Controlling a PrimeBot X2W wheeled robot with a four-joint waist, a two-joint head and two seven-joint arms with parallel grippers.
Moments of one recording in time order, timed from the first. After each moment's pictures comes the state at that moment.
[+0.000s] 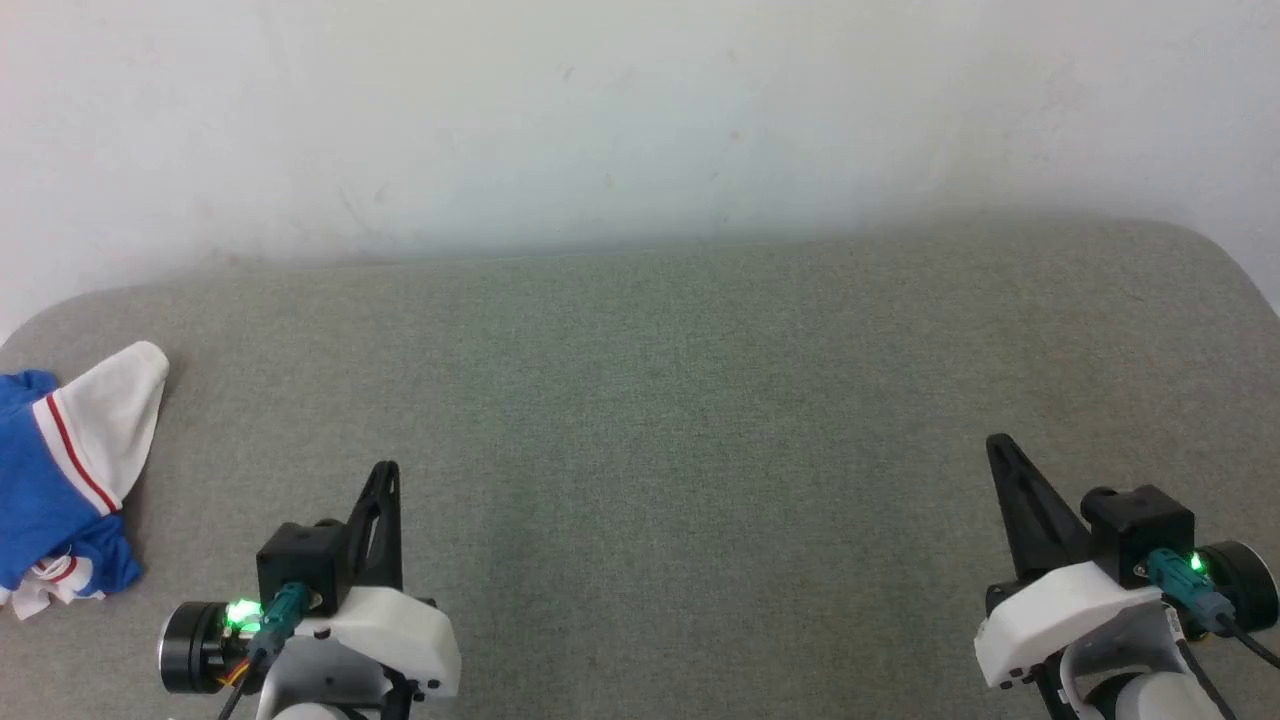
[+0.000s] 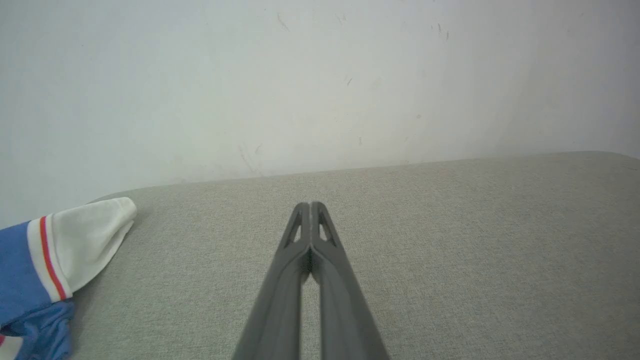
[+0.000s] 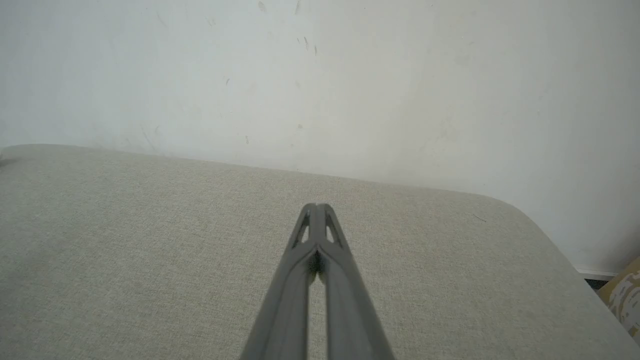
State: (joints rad) left arm 0.01 0.05 0.00 0.00 0.00 0.01 0.00; right arm 0.01 -0.05 0.00 0.00 0.01 0.13 0.00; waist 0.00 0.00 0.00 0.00
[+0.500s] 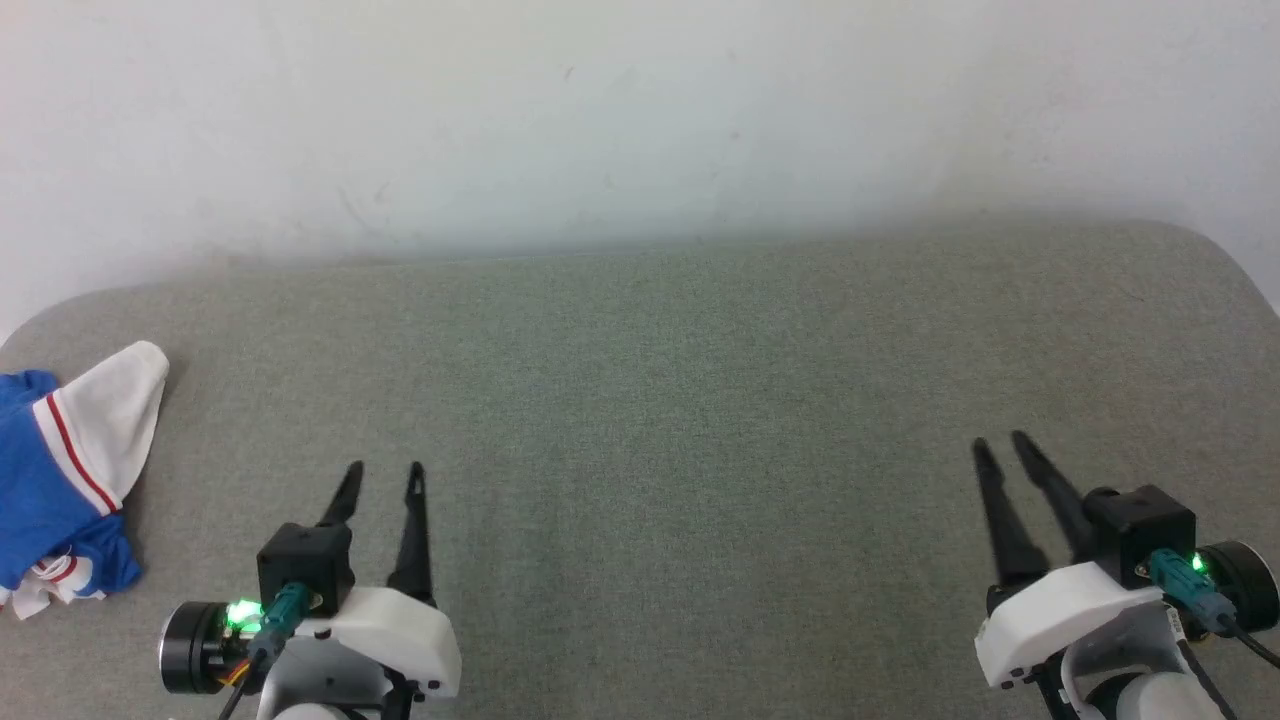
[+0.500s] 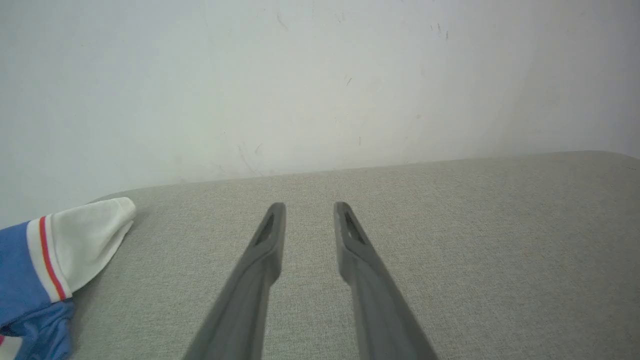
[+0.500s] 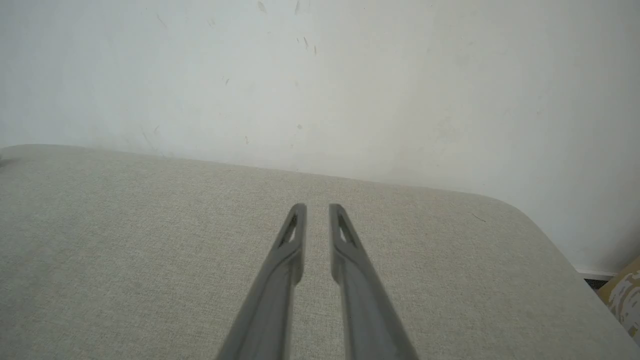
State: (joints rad) left arm 0.01 0.06 -0.01 0.00 0.00 0.01 0.00; right arm 0.01 -0.05 0.00 0.00 0.01 0.13 0.00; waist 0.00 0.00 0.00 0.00
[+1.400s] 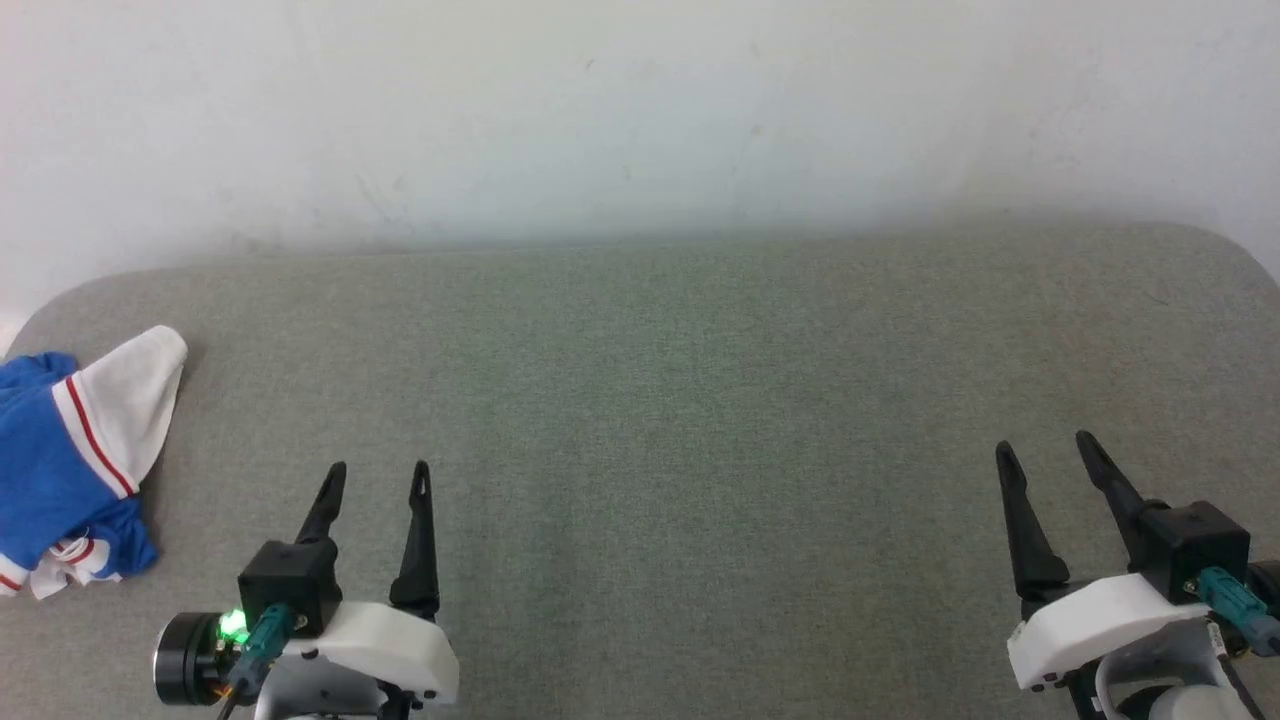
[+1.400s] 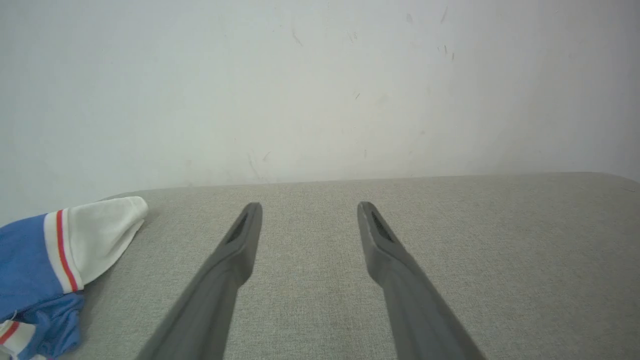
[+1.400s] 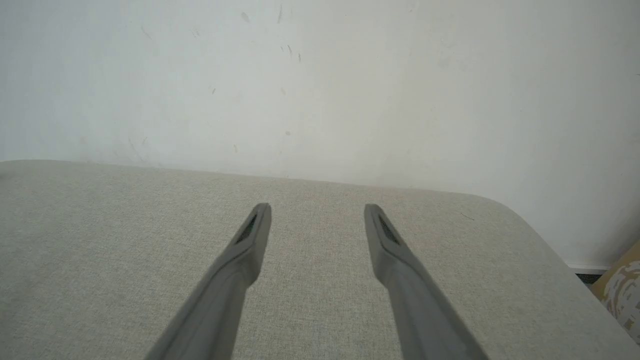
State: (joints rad) left arm 0.04 0.06 -0.01 -0.03 -0.04 0.01 -0.05; right arm 0.03 -0.05 -0.06 0.00 0.03 0.13 -0.05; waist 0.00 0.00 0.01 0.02
